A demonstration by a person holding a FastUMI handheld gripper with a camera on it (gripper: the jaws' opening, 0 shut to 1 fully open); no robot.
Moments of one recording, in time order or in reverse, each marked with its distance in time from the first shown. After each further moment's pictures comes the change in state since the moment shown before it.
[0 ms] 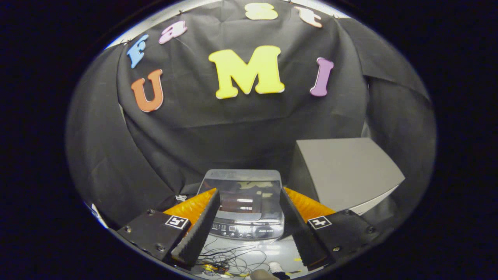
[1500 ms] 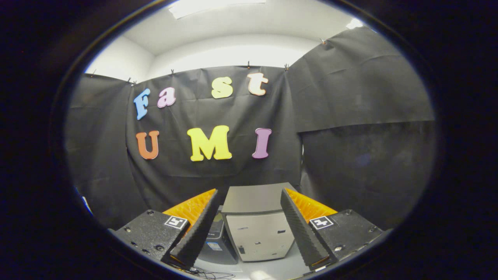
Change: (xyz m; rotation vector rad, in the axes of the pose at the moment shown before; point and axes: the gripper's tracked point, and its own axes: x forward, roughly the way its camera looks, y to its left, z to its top) arm -0.320 -0.232 -0.022 0.018 -0.476 -0.087
